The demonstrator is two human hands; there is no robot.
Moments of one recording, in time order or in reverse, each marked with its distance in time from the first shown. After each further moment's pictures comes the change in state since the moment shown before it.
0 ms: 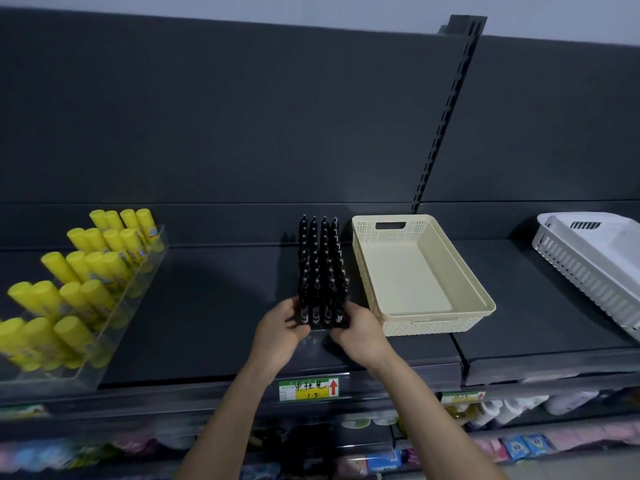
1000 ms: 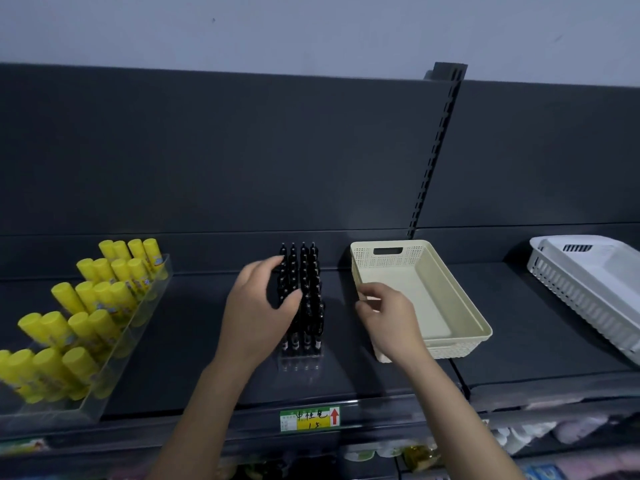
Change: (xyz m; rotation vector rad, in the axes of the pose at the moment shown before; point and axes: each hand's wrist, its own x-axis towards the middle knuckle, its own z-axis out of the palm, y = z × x) left_hand -0.023 0.093 -0.044 0.370 0.338 0.514; right_hand 0.001 -0.045 -0.054 -0.125 0.323 -0.176
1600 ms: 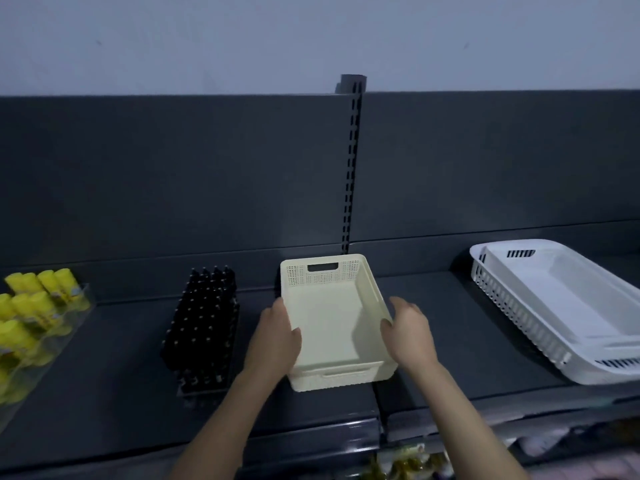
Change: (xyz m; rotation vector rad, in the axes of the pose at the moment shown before) left_hand 0.017 0.057 0.170 0.236 -0.340 -0.277; right_hand 0.049 0.125 -0.120 -0.275 0.017 0.213
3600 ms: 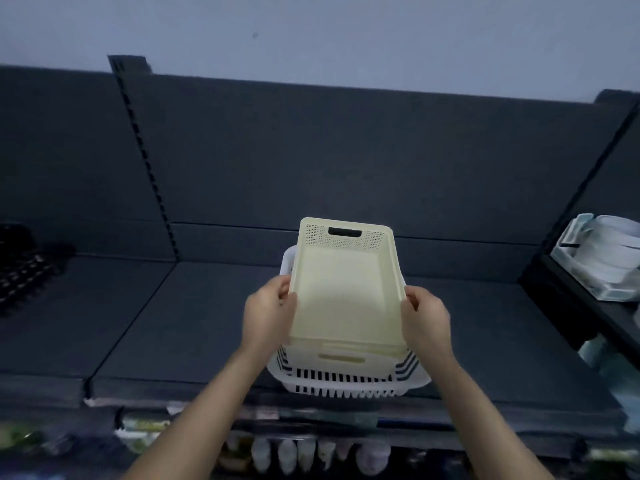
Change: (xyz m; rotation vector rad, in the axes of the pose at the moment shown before) left_hand -0.029 0.369 0.293 -0.336 0.344 -0.016; right_hand 0.147 0.358 -0.296 0.319 0.059 -0.109
